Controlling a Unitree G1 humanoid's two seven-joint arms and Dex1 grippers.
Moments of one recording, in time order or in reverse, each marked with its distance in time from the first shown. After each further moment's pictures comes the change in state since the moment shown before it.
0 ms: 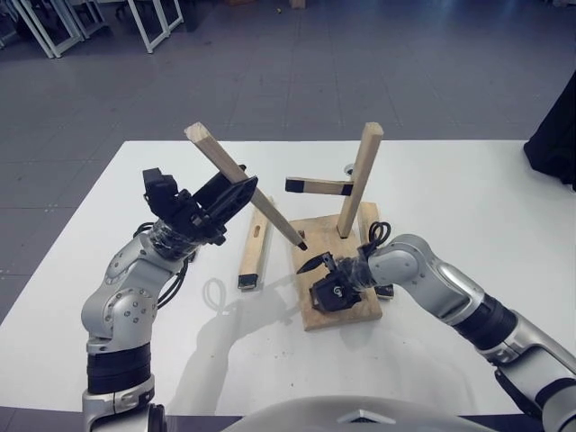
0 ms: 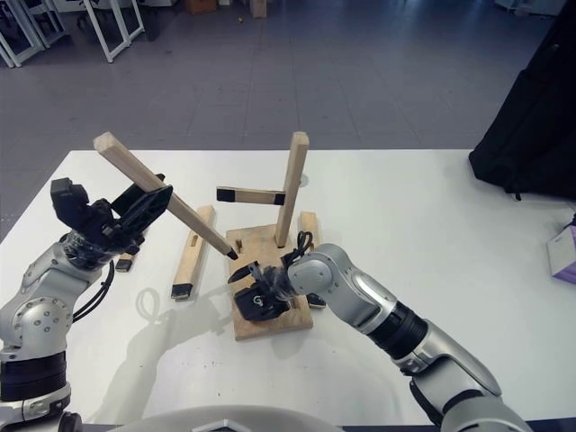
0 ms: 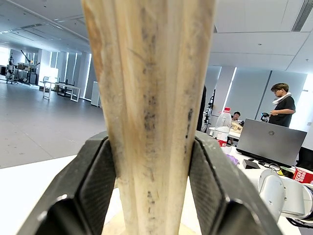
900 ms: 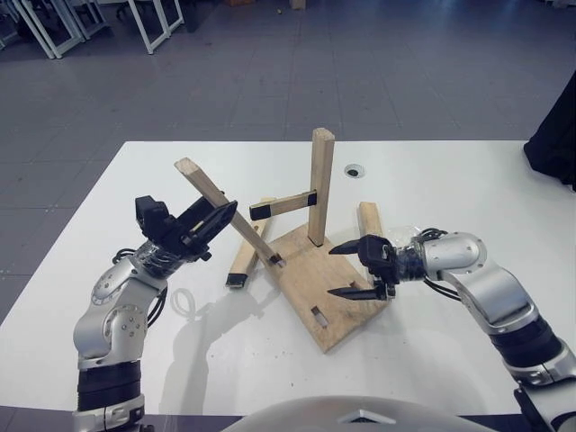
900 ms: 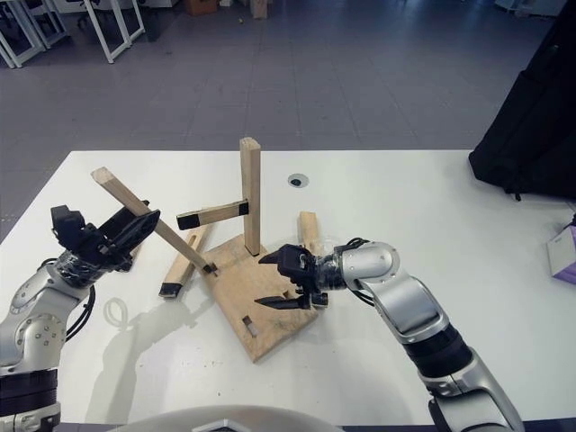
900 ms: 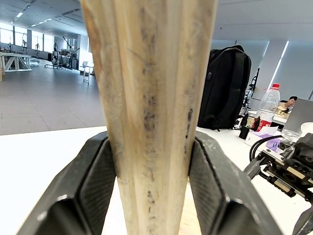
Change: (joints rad) left arm 0.088 0.024 0.042 0.158 0.147 -0.104 -0.069; right arm 0.198 -0.058 -0.359 -0.136 0.511 0.442 -0.008
